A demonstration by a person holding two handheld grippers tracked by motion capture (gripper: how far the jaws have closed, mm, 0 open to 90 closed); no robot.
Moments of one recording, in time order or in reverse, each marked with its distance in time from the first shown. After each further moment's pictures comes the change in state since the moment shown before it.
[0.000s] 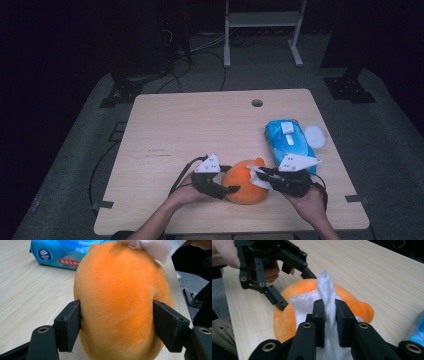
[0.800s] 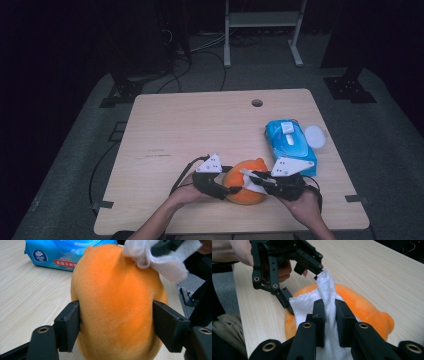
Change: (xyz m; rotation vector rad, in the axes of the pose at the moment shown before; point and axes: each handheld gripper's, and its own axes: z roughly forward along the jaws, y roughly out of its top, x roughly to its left) left arm -0.003 0.005 0.001 0.002 -0.017 -0.001; right arm 0.014 0.006 0.008 0.005 0.043 -0.057
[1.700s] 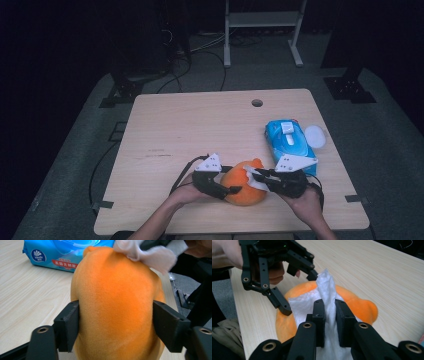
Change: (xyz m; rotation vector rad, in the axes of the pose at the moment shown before) left arm -0.001 0.002 -0.001 -0.003 -0.014 -0.019; right arm -0.010 -0.003 -0.003 -0.008 -0.007 0.064
